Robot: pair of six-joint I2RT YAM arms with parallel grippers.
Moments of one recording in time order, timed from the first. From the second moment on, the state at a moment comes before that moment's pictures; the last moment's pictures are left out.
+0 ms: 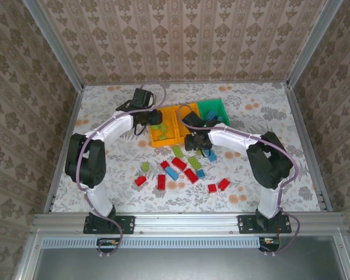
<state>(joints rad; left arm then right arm) -0.42 1.81 1.36 -0.47 0.09 -0.31 0.64 1.89 1.32 -0.65 0.13 0.56</state>
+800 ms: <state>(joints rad) -0.41 1.72 1.26 -0.41 0.11 -0.35 0.63 1.97 1.35 -0.68 0.21 0.54</state>
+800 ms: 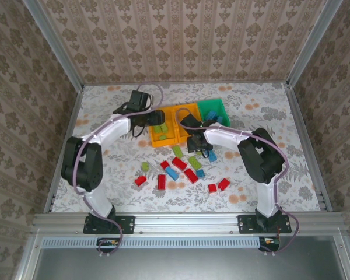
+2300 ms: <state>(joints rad) -0.51 1.36 0.73 -0.57 0.08 -0.45 0.62 2.16 1.78 -0.43 -0.20 0.65</state>
